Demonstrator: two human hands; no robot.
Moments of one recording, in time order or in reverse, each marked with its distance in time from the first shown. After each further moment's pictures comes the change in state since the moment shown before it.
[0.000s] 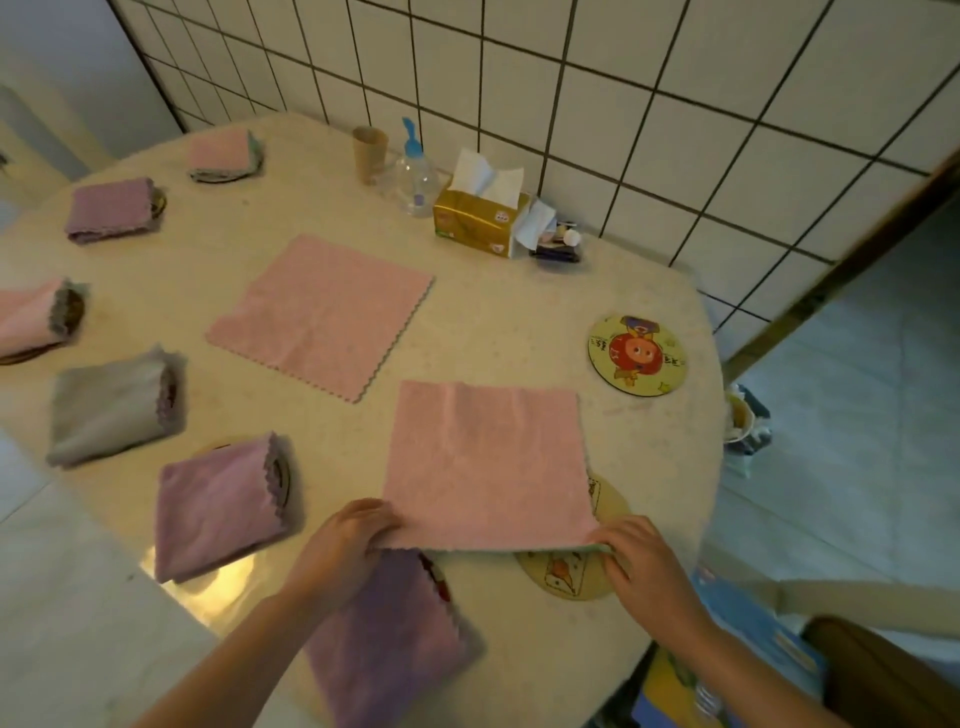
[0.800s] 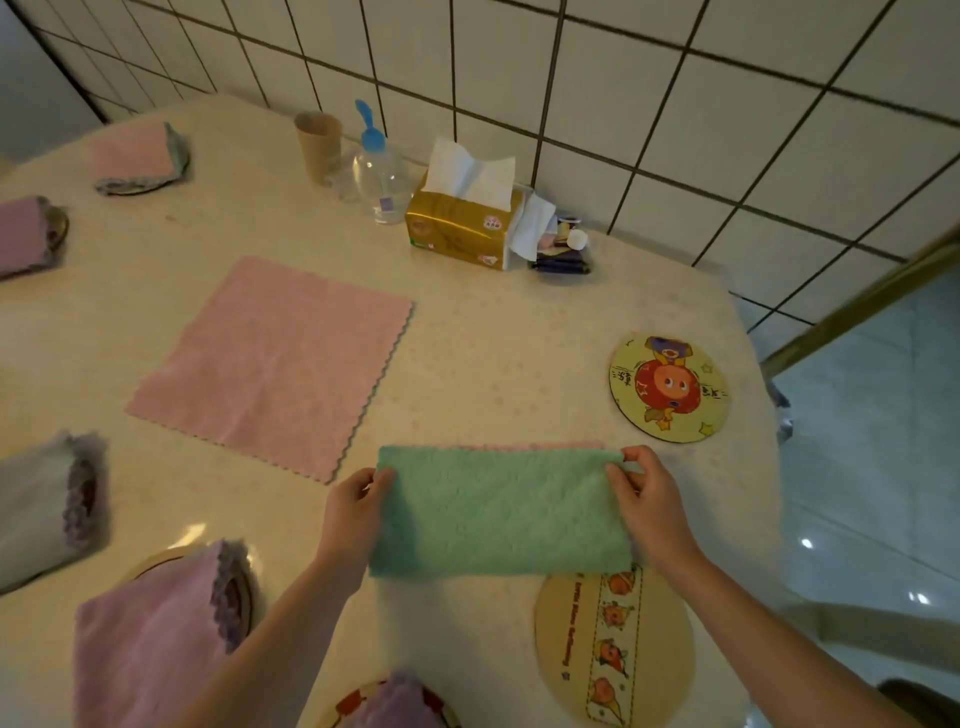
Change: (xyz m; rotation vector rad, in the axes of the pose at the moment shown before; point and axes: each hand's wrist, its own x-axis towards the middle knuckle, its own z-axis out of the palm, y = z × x) left_hand 0.162 -0.019 -0.001 -0.841 0.206 -0.773; right_hand 0.173 0.018 0.006 0.475 0.241 0.500
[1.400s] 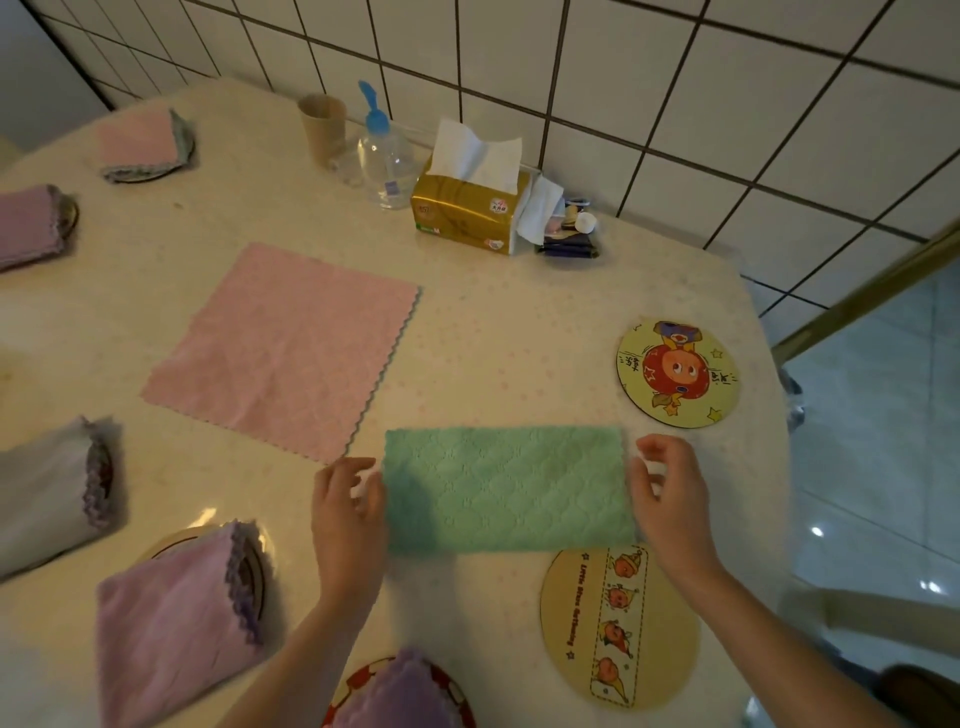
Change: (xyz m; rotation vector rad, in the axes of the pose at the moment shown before) left_hand -0.042 -0.003 -0.008 0.212 0.271 0.346; right_hand -0.026 -0.014 -0.009 -0.166 0.163 -0.159
